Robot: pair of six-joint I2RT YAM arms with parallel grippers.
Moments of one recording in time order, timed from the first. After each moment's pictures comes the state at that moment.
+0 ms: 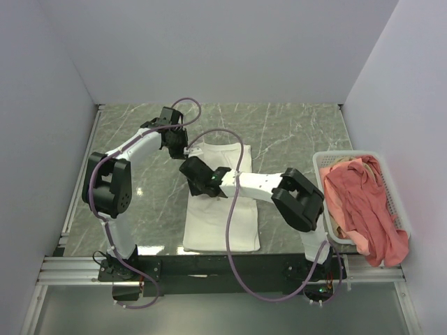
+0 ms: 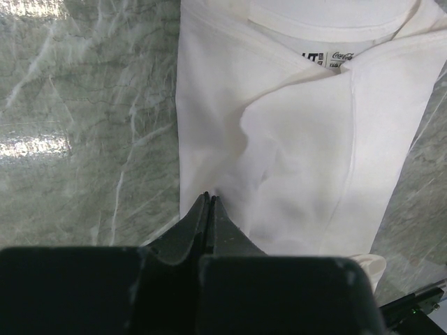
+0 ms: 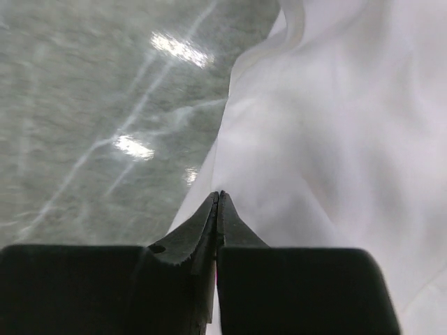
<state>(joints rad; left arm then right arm) -0.31 1.88 1.43 -0.59 0.20 -0.49 1.02 2.01 1.41 -0.27 0.30 0.53</state>
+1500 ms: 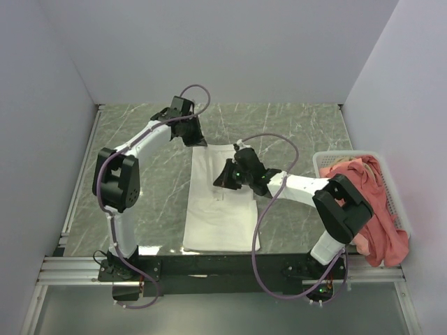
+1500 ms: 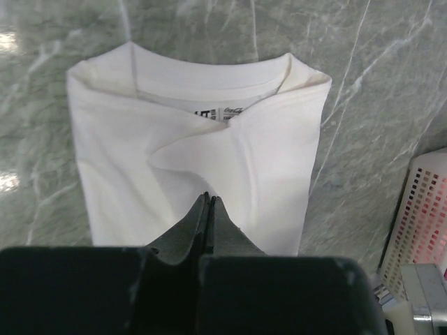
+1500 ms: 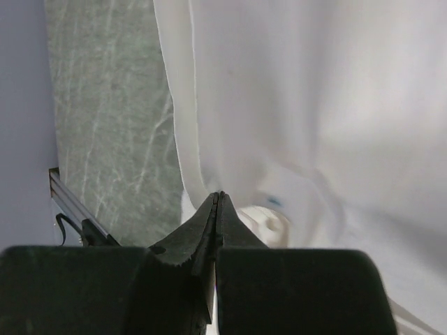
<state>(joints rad) -0.36 1.95 1.60 -0.54 0.24 -0.61 0.72 1.65 0.91 0.11 -0.18 0.84</state>
